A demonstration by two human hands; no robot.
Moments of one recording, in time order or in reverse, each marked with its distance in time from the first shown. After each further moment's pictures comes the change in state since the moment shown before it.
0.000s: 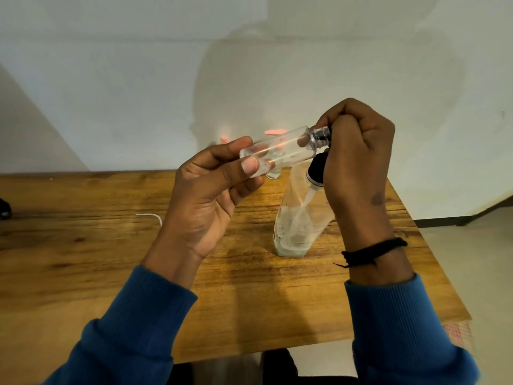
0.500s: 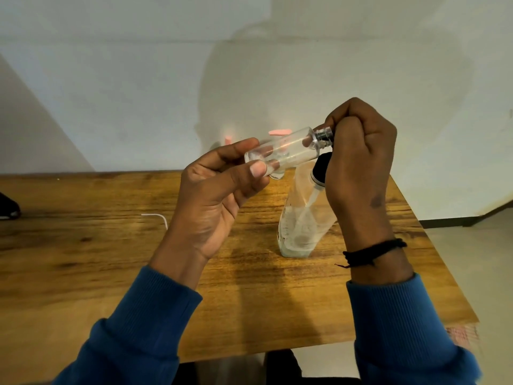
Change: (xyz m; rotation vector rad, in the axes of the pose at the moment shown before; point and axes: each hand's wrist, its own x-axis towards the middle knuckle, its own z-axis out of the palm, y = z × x) left_hand 0.001 -0.003 -0.002 0.000 -0.001 0.002; right_hand -0.002 0.002 0.002 -0.008 0.011 -0.041
